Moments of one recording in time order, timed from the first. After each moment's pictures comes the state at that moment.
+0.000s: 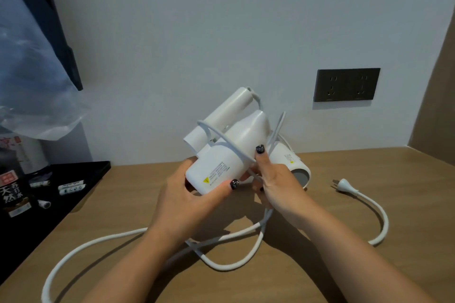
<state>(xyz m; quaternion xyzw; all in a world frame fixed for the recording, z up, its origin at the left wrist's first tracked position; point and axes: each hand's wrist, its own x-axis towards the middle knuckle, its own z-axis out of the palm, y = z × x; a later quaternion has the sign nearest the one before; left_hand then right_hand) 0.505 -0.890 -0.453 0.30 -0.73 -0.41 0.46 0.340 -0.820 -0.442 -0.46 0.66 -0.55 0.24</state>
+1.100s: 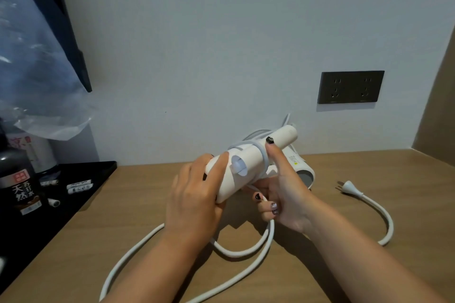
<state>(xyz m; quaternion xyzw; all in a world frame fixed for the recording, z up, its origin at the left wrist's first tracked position) 0.497 -0.901 -0.473 0.26 -0.83 0.15 0.46 0.337 -0.816 -0.443 -0.30 0.54 -0.56 0.55</state>
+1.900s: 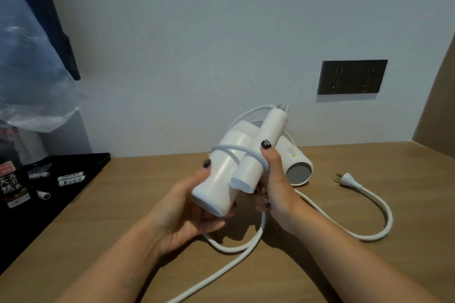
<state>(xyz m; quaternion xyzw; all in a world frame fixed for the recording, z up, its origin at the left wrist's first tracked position) 0.513 -0.891 -0.455 0.27 -0.47 -0.81 0.24 0.349 -0.823 -0.459 -0.38 0.53 -0.64 0.41</state>
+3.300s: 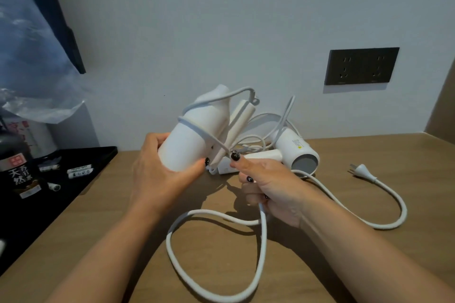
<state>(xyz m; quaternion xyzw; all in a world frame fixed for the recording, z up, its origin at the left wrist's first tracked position) 0.527 -0.920 -0.454 0.40 -0.74 -0.16 0.52 0.358 -0.813 -0.446 -0.42 0.49 -0.56 0.52</state>
